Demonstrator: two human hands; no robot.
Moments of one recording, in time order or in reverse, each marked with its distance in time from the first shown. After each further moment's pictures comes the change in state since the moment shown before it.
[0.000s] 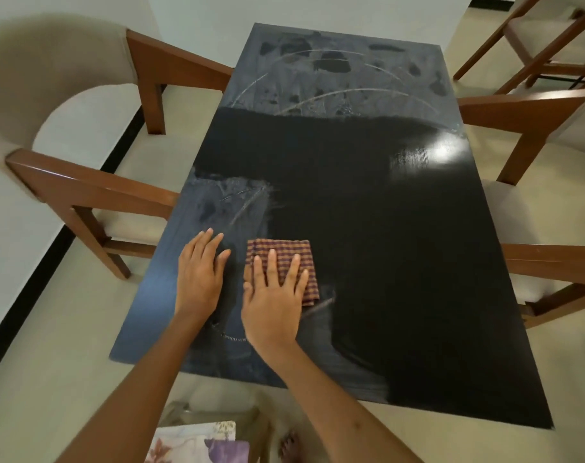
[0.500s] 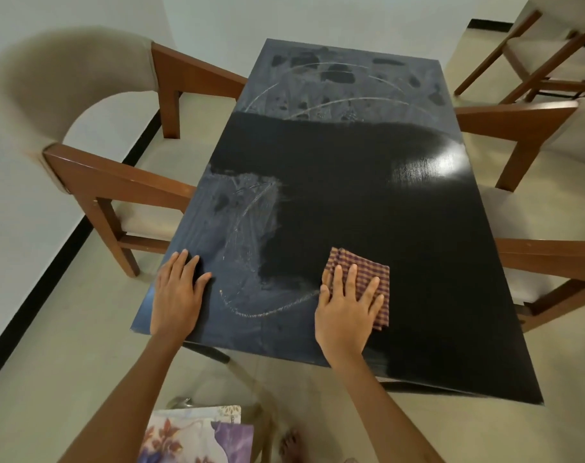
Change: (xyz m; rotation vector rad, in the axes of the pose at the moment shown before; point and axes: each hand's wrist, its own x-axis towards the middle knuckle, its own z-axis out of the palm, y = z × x) left_hand -0.067 -0.045 -0.031 0.208 -0.027 -0.088; right_hand -0.053 0.086 -0.017 -0.018 0.036 0.326
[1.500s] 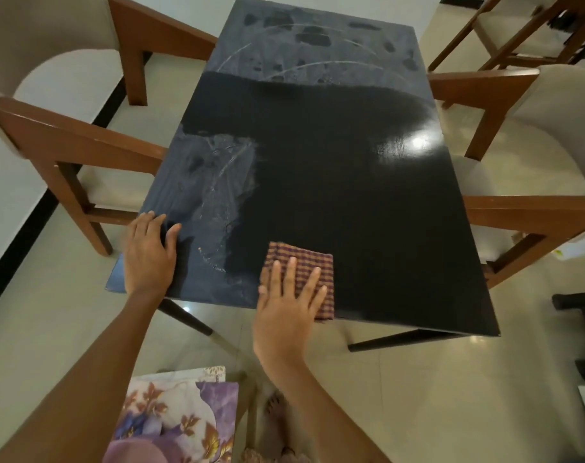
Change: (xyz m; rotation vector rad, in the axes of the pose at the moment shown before) left_hand -0.006 0.005 -0.006 -0.095 0.176 -0.022; right_hand -0.093 -0.030 0.035 0.024 0.134 -0.131
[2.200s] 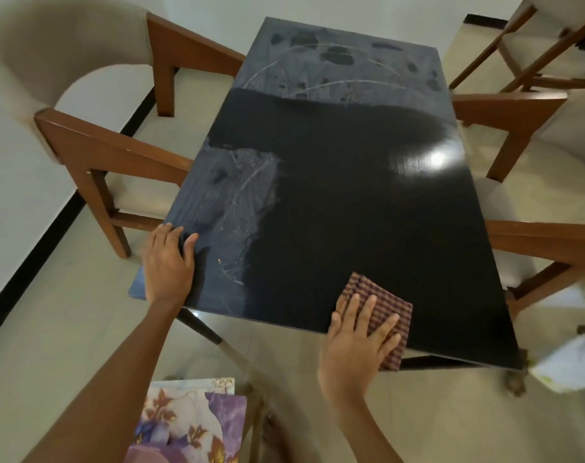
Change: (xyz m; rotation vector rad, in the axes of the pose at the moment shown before) left_hand -0.001 -0.001 -0.002 -0.008 0.021 -0.086; right_hand -0.002 0.072 -0.003 -0.055 -0.020 0.226
